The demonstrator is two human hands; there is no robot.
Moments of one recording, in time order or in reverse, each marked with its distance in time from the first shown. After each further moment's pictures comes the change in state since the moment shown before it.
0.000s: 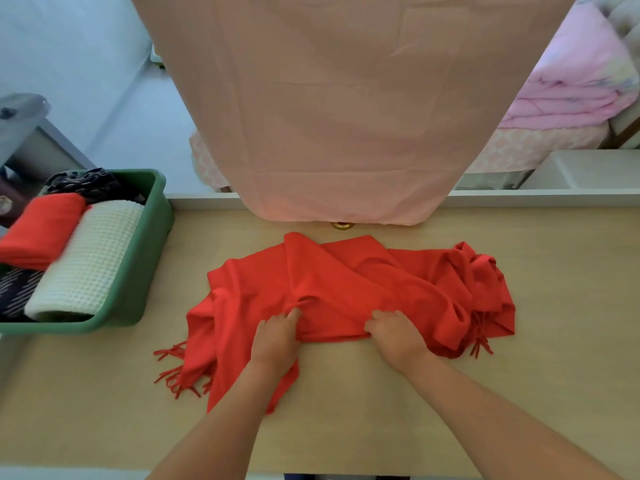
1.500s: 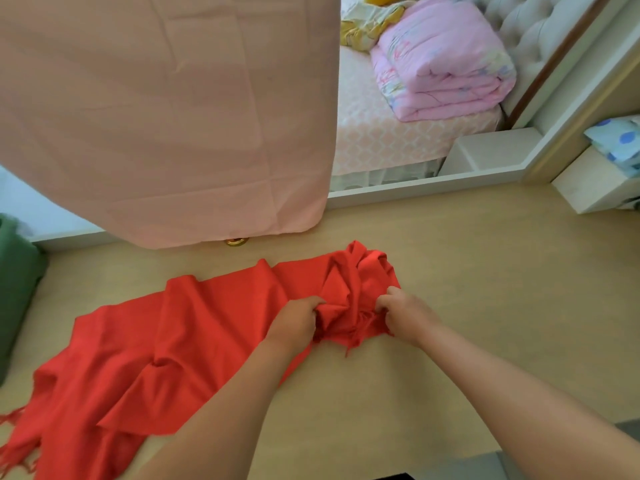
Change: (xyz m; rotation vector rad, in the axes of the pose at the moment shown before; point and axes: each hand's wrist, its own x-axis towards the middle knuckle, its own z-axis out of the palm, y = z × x) left_hand 0.064 0.239 -0.012 -0.459 0.037 0.337; right_hand -0.099 0.223 0.013 0.423 0.080 0.328
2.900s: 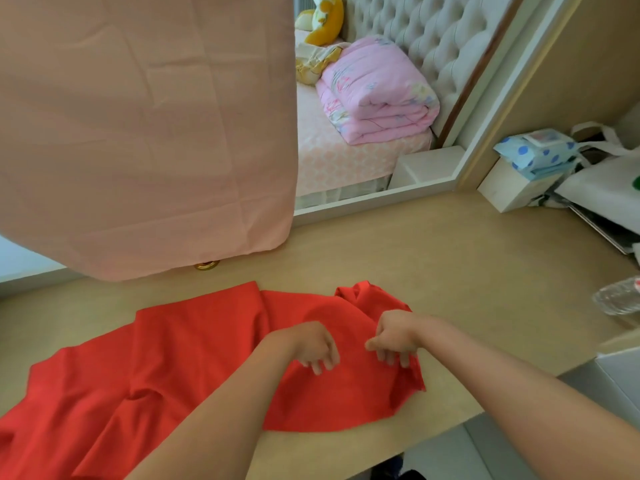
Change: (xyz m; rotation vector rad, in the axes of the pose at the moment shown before) left_hand -0.003 0.067 -0.002 -0.023 -0.851 -0.105; right_hand -0.062 -0.026 -0.054 0.168 -0.516 0.339
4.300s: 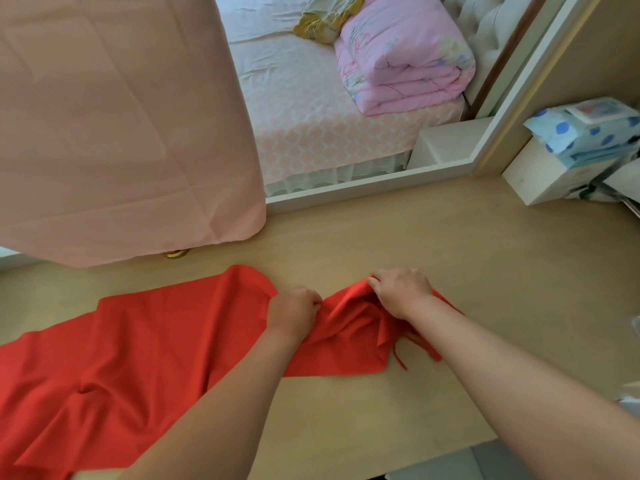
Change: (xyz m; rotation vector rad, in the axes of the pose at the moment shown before) left_hand 0.090 0.037 -0.011 0.392 0.903 -0.047; right_hand 0.089 0.082 -0.072 -0.403 0.554 -0.063
